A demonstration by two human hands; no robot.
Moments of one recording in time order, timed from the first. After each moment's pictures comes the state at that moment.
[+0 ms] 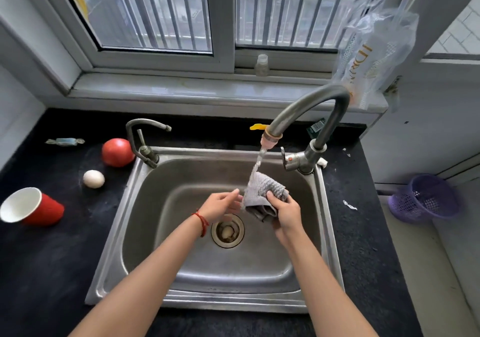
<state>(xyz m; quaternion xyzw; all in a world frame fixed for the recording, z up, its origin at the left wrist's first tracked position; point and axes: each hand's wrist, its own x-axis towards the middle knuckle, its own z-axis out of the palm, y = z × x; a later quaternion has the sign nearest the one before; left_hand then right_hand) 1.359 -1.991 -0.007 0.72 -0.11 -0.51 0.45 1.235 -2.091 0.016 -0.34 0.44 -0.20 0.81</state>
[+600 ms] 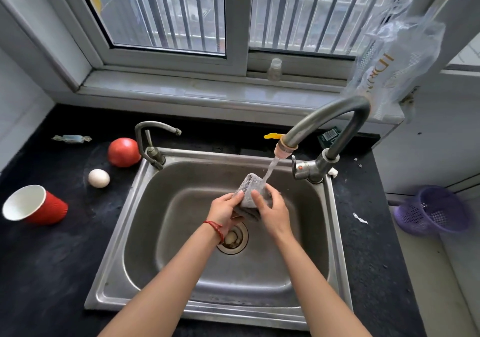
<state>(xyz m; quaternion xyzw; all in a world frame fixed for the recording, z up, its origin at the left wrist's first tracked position) 1.354 -2.004 -0.015 0.60 0.05 -0.47 0.64 1.264 -2.087 0.000 -0.71 0.43 -0.09 0.56</state>
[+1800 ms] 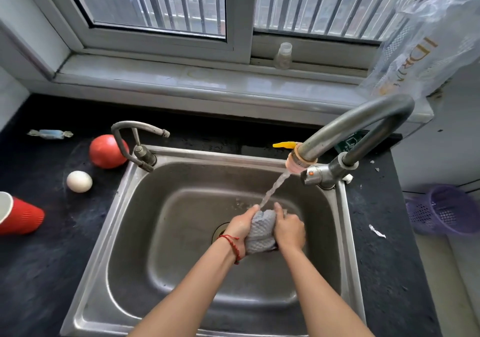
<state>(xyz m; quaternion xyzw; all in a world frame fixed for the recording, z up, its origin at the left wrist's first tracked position) 1.340 -2.039 -0.071 0.51 0.21 -0.60 0.58 1.271 -2.117 -0.060 -0.69 0.61 0.00 0.40</state>
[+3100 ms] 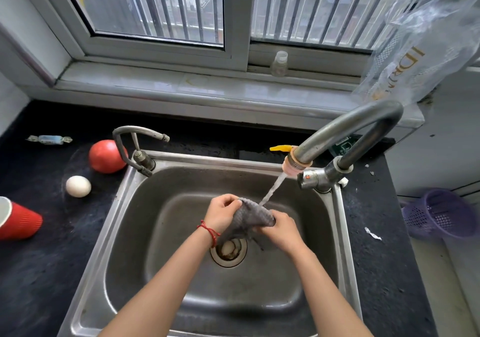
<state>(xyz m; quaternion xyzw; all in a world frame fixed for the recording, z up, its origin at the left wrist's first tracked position) 1.386 -2.023 -0.045 0.77 -0.12 -0.34 0.52 1.266 -2.126 -0.049 -0.78 0.40 0.06 0.47</state>
